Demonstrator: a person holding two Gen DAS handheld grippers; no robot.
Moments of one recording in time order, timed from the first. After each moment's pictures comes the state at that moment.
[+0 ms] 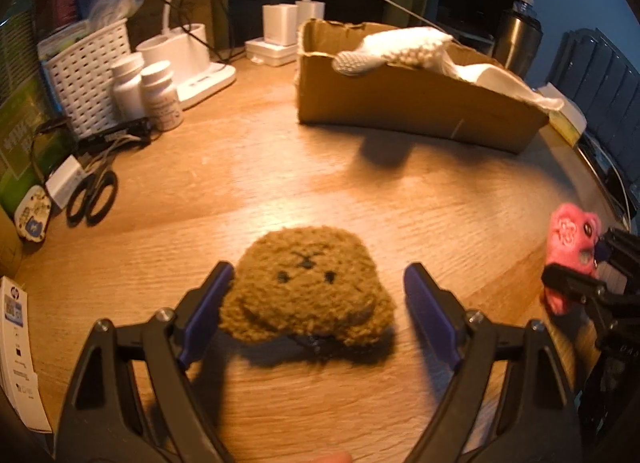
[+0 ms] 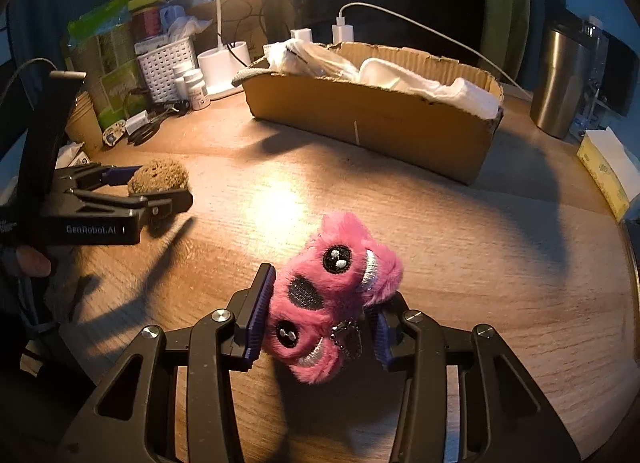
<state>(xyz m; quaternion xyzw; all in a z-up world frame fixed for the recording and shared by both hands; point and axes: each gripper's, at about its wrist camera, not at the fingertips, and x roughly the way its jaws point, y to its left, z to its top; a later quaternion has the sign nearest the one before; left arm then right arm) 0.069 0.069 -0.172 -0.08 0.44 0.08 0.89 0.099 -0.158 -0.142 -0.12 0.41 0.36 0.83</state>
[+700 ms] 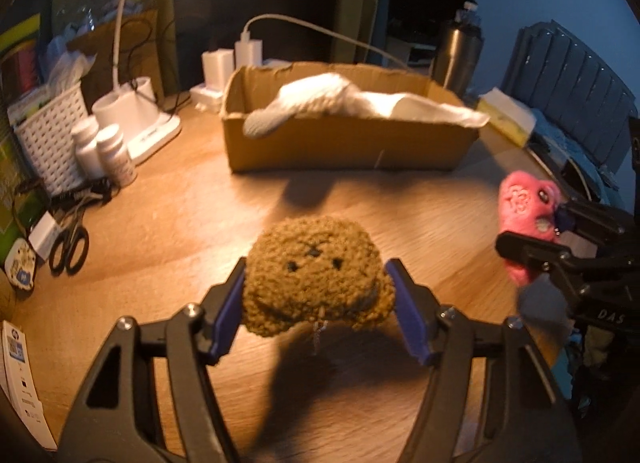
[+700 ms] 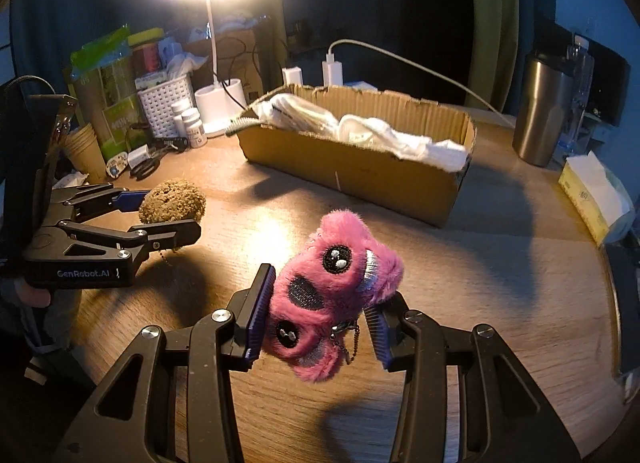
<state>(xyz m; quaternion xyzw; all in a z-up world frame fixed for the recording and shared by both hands) 0.070 0.032 -0.140 -0.06 0.41 0.01 0.91 0.105 -0.171 -0.107 -0.10 0.37 0.36 0.85</state>
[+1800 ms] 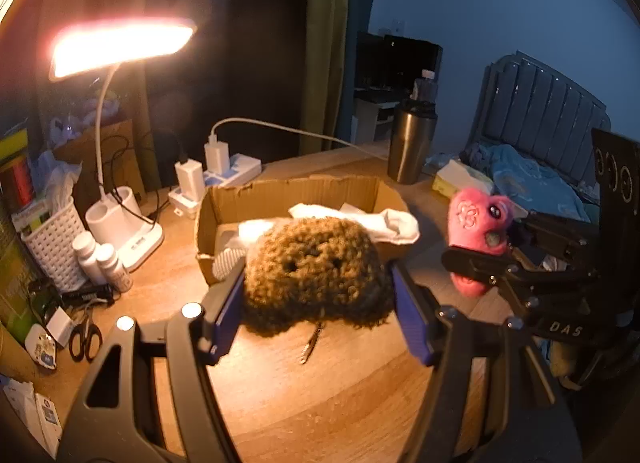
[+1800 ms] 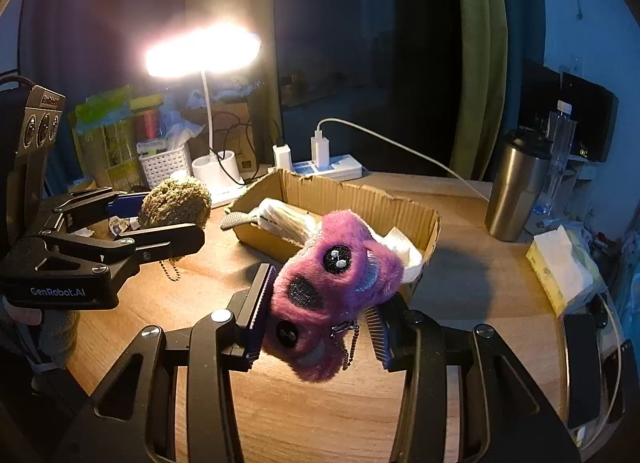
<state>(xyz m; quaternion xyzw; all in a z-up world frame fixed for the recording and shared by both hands) 0.078 0.005 -0.045 -0.04 0.31 -0.04 0.95 0.127 -0.181 -0.038 -0.09 0.30 0.35 0.88</state>
